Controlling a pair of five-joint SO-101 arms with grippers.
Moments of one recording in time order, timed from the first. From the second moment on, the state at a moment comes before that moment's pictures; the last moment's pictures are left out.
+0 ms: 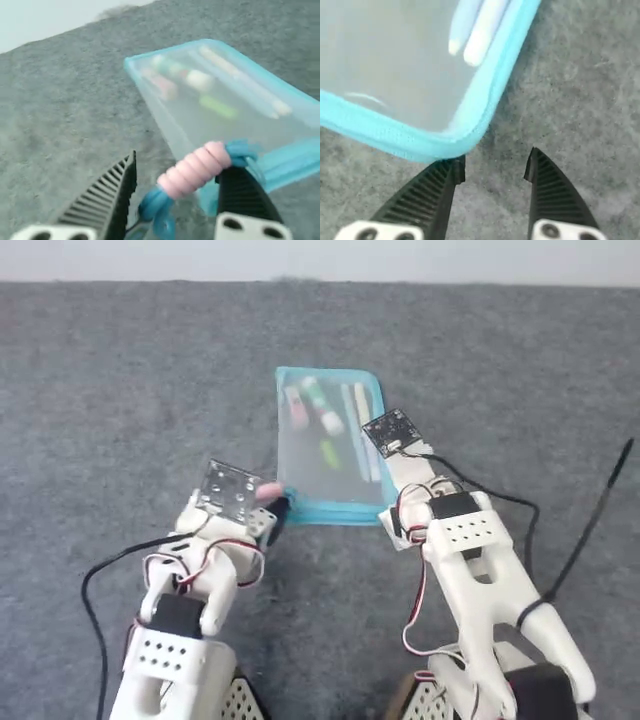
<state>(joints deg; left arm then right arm) 6.9 -78.1 88.1 36.3 -6.5 -16.4 -24.2 53.4 47.5 16.1</state>
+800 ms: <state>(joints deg) 5.8 -78.3 85.1 42.2 -2.7 -11.3 -24.2 50.8 49.8 16.0</state>
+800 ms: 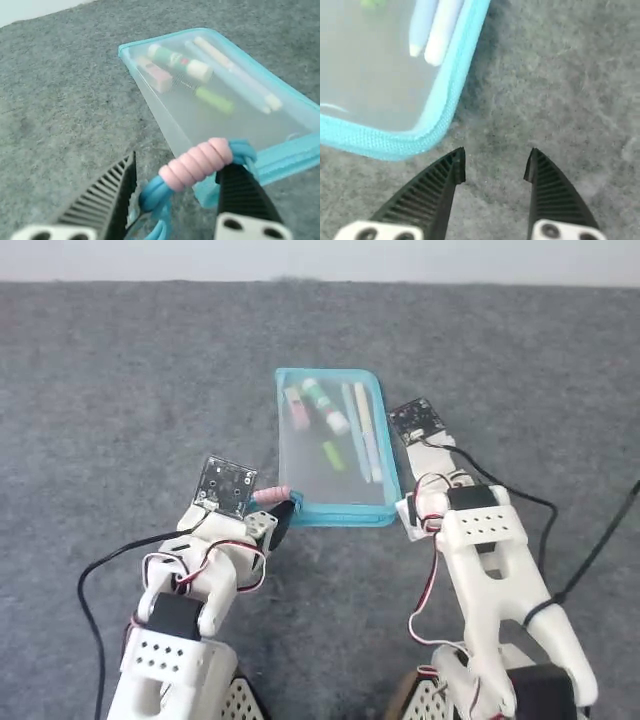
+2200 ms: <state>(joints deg) 6.2 -78.3 85.1 42.5 -11.2 -14.9 -30.9 51.9 51.1 15.9</state>
